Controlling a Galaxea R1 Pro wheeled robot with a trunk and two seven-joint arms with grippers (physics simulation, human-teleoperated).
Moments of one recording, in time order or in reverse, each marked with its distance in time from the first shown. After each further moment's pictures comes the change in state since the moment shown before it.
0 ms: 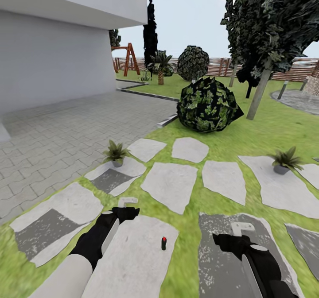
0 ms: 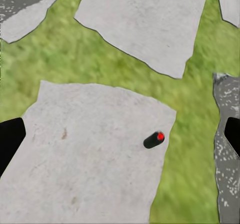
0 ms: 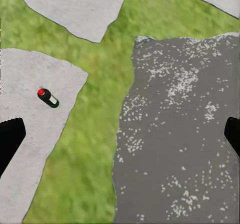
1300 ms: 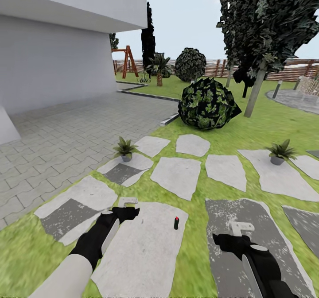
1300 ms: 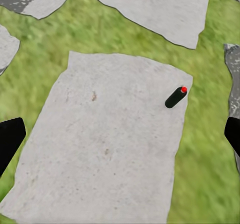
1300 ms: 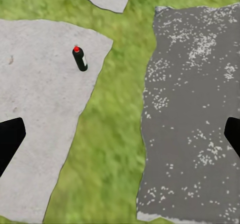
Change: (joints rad) left arm 0.000 0.000 -0.002 0.000 -0.002 0.000 0.000; right arm 0.000 0.000 0.000 0.000 0.000 0.000 0.001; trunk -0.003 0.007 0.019
